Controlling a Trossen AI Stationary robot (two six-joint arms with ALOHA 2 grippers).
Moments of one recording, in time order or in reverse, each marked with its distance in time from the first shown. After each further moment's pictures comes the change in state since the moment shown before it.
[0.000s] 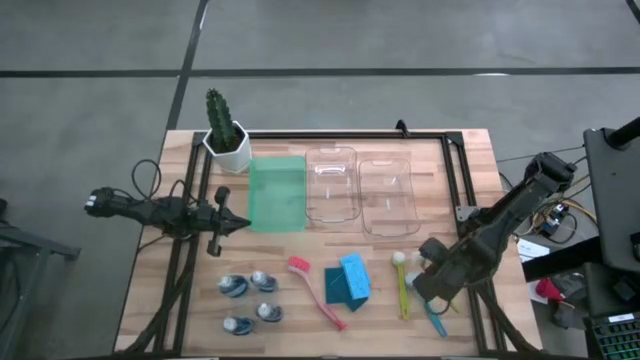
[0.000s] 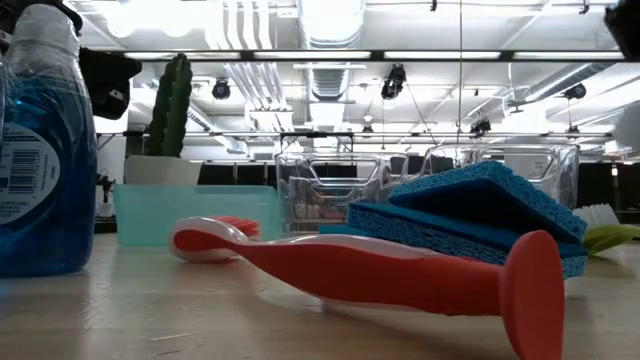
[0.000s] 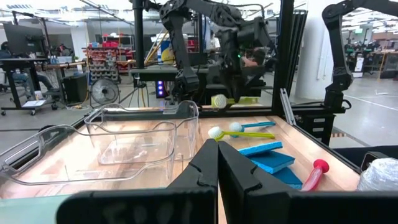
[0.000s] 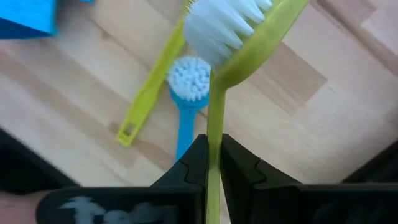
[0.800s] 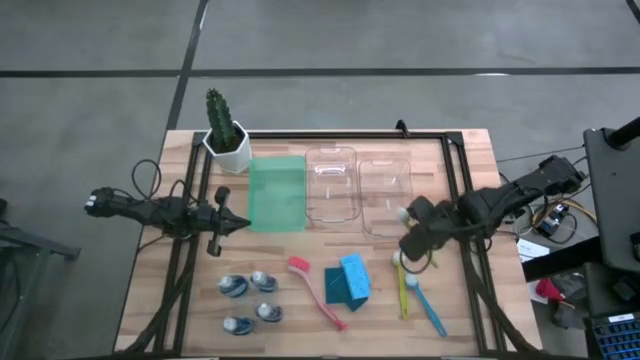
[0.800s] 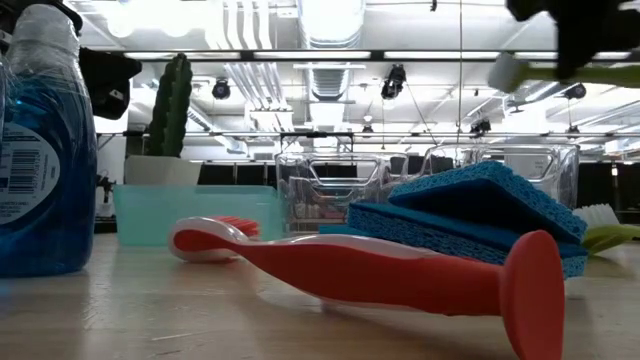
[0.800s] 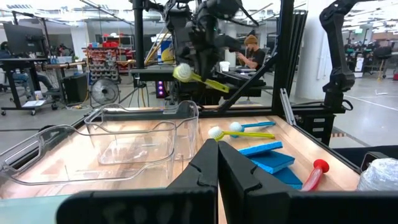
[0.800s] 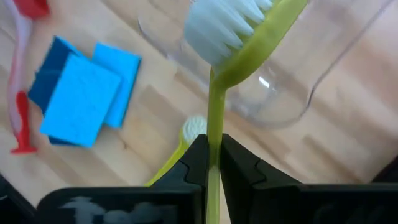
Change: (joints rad) left arm 0.000 0.000 0.000 0.000 0.000 0.000; right arm -0.386 -0.043 0.232 -0.222 0.173 -0.486
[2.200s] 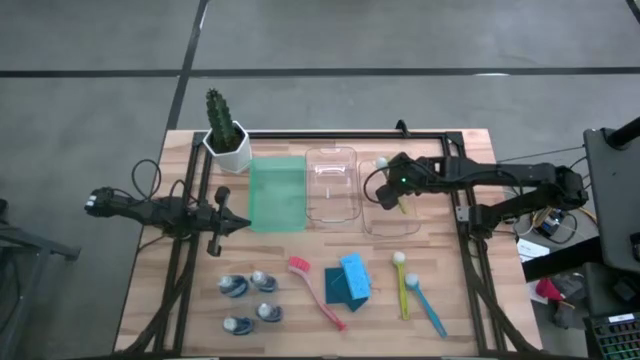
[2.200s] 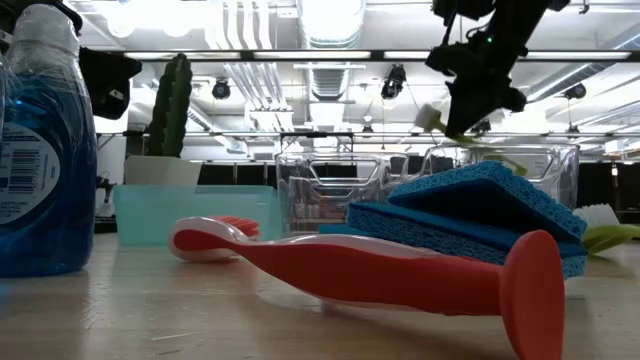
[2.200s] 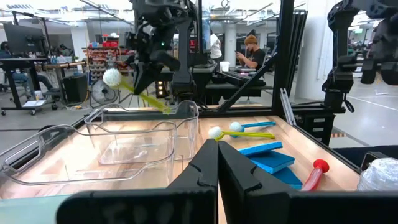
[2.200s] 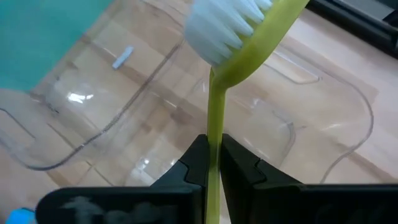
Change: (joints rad) left arm 0.000 0.000 0.000 0.000 0.000 0.000; right arm -0.570 0.006 -0.191 0.451 0.074 -0.571
